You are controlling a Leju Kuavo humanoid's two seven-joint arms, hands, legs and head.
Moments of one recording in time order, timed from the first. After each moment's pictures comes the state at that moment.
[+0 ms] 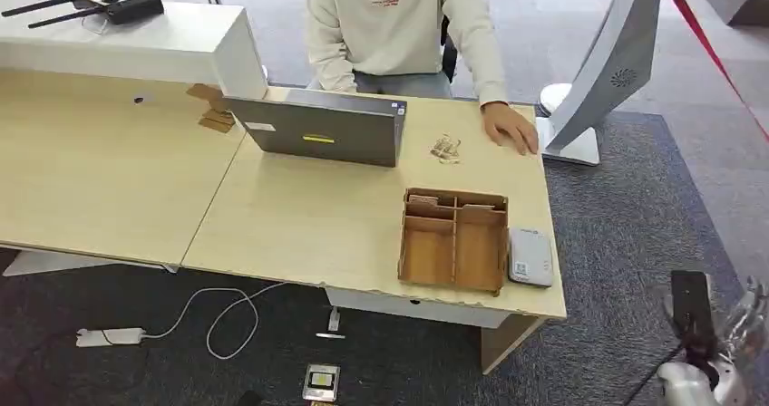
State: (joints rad) left arm -0.20 0.05 -1.13 -0.23 0.88 0.42 0.14; right arm -0.50 -0.25 -0.19 -0.54 0.50 -0.57 -0.34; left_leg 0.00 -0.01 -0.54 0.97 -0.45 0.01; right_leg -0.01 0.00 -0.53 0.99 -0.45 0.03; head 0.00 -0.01
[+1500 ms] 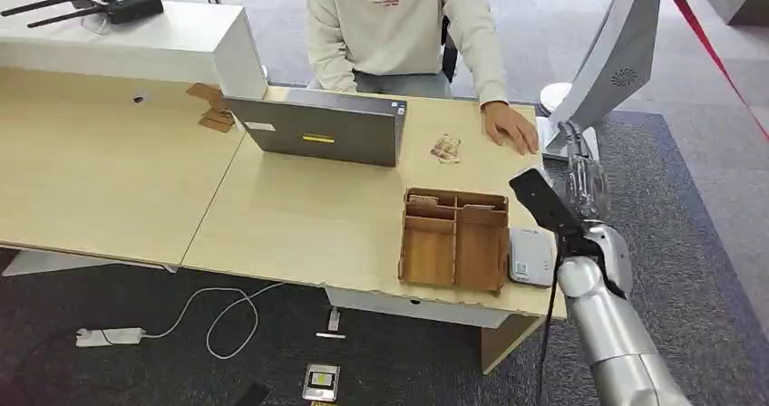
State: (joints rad) left arm -0.22 0.04 -1.14 -0.23 0.85 0.41 0.14; right arm -0.62 -0.07 0.33 -0.98 0.69 -0.21 -0.17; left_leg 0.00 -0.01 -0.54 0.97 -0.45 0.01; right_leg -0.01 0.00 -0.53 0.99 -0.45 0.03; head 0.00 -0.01
